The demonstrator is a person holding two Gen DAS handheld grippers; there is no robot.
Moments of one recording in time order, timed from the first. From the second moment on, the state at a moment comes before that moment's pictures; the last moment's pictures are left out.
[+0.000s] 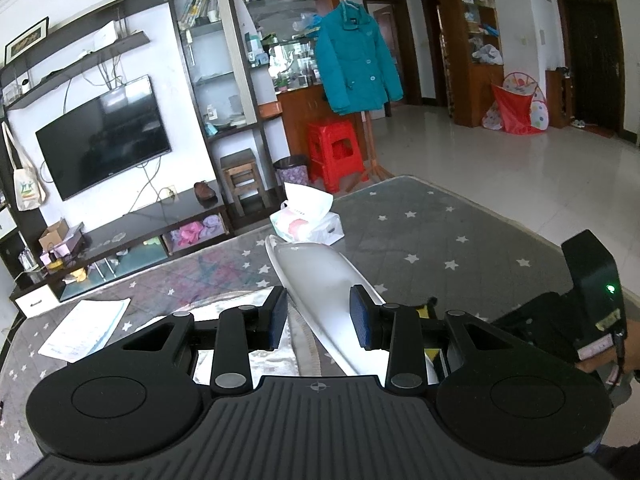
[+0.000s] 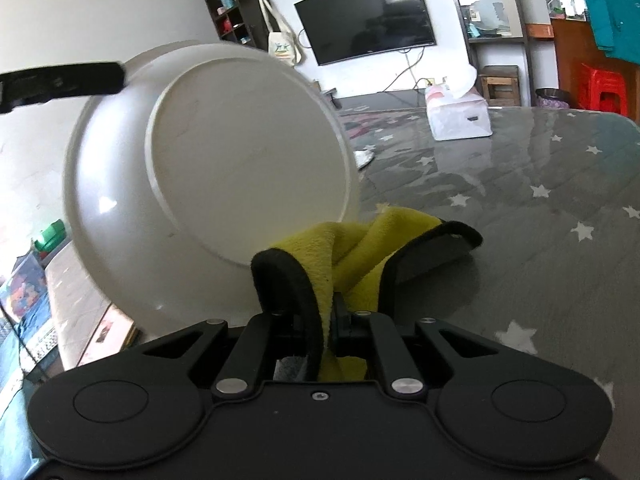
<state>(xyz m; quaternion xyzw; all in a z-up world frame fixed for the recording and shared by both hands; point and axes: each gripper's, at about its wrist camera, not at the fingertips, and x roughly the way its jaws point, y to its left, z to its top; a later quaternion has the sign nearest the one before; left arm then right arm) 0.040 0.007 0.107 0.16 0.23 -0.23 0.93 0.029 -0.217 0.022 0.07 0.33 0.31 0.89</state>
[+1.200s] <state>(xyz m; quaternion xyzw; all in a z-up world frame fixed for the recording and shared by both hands) 0.029 -0.009 0.091 0.16 0.22 -0.24 0.93 0.020 -0.190 0.134 0.04 0.20 0.37 0.91</state>
